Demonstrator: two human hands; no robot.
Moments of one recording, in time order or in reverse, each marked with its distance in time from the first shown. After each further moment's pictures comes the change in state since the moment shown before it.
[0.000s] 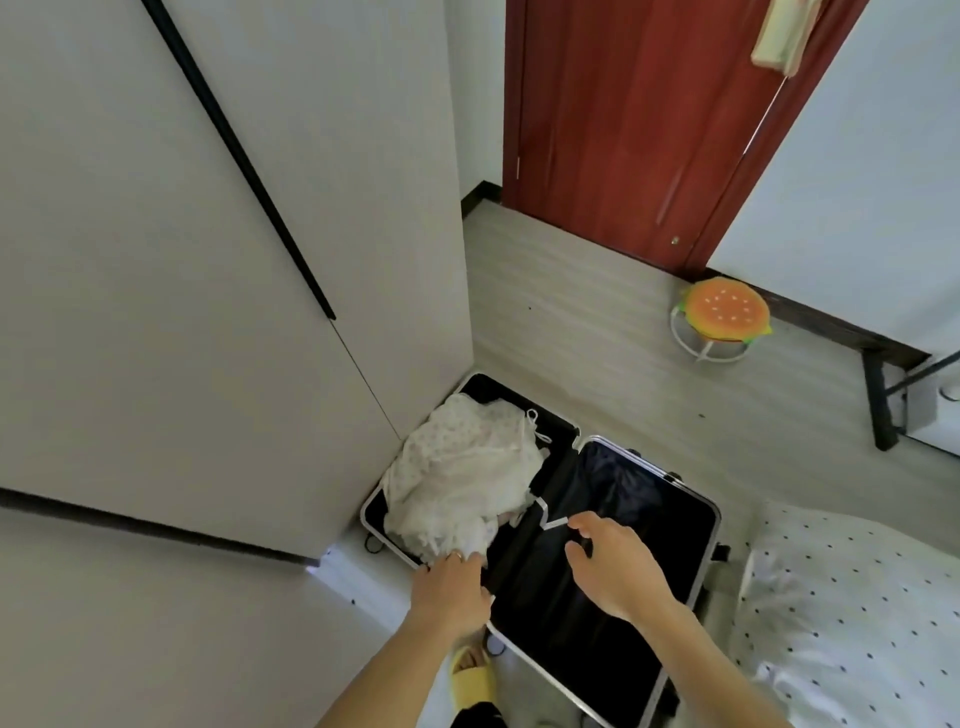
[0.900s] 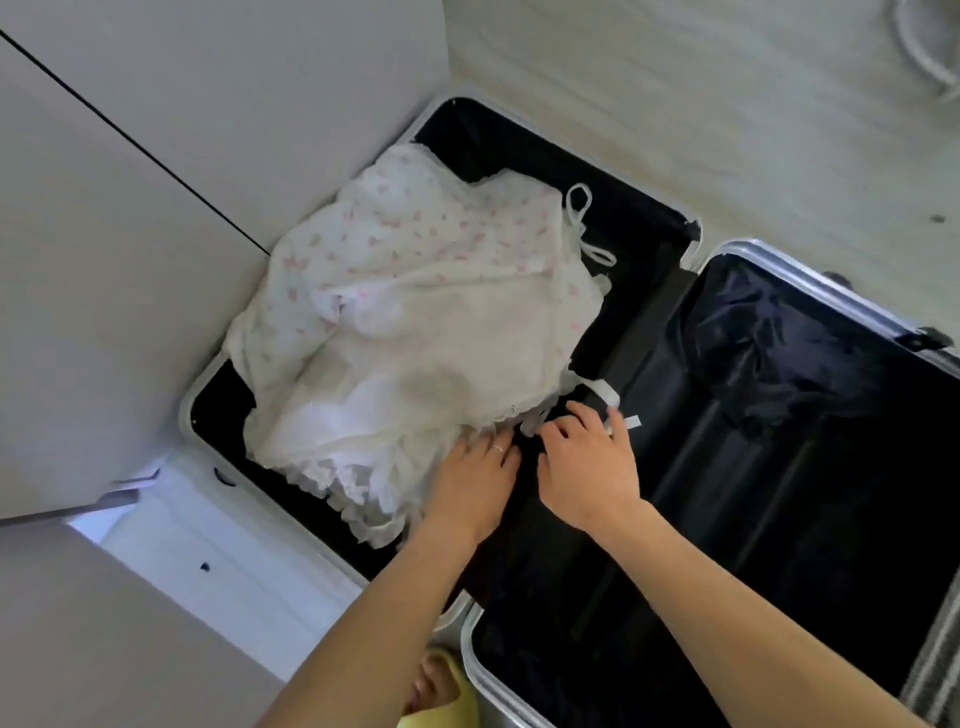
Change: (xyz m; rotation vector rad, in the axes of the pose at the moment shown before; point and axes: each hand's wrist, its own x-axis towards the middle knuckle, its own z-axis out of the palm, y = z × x) left_hand 0.515 -0.085 0.322 0.381 0.129 0.232; right_hand 0.432 0.212 0.384 -0.491 -0.048 -0.173
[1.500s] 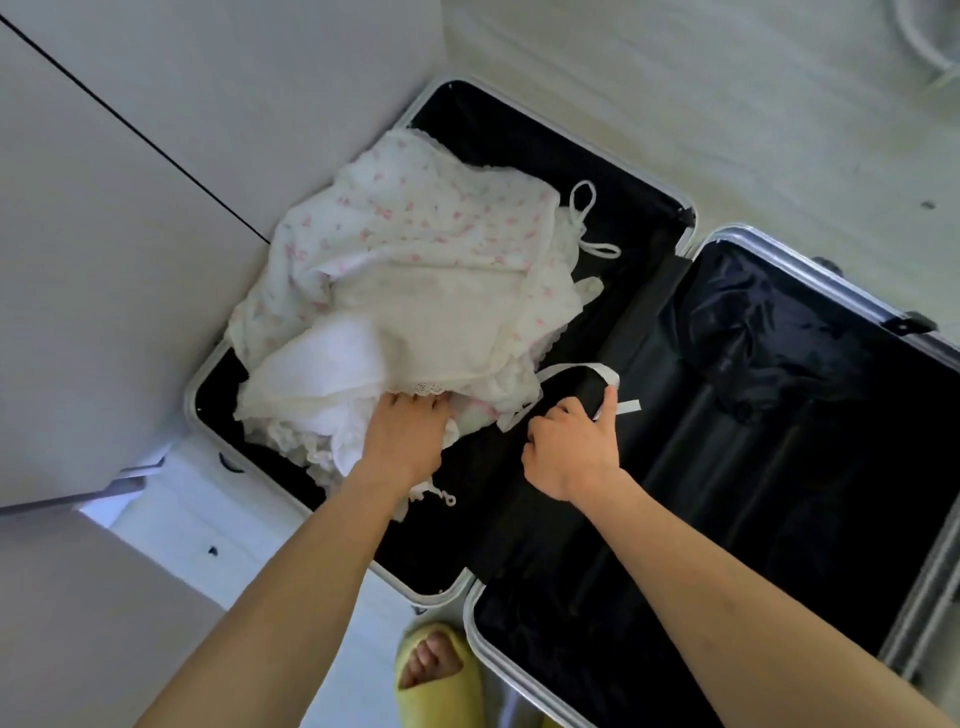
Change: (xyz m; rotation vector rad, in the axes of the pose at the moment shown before) left_hand 0.016 -0.068 0.013 0.002 -0.012 -0.150; right_hand 0.030 -0.003 0.035 -0.078 -0.238 0.052
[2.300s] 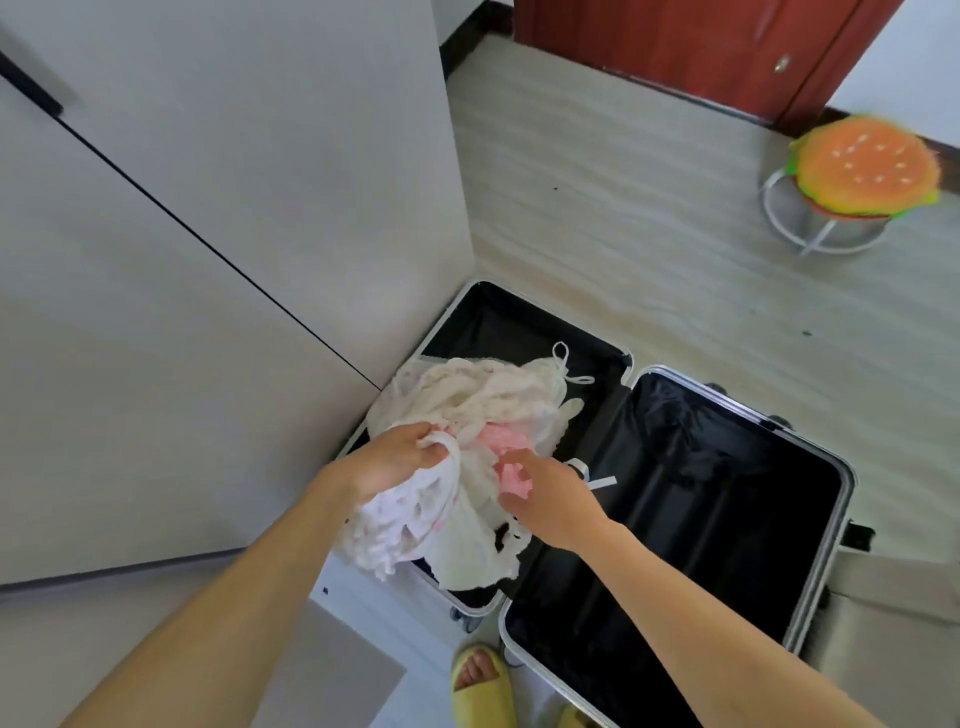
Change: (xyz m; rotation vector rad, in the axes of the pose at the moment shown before) left_hand -0.167 -0.073 -0.295 -1.231 -0.293 -0.196; right_hand -0.189 -0.030 -0.214 0.724 0.063 -0.128
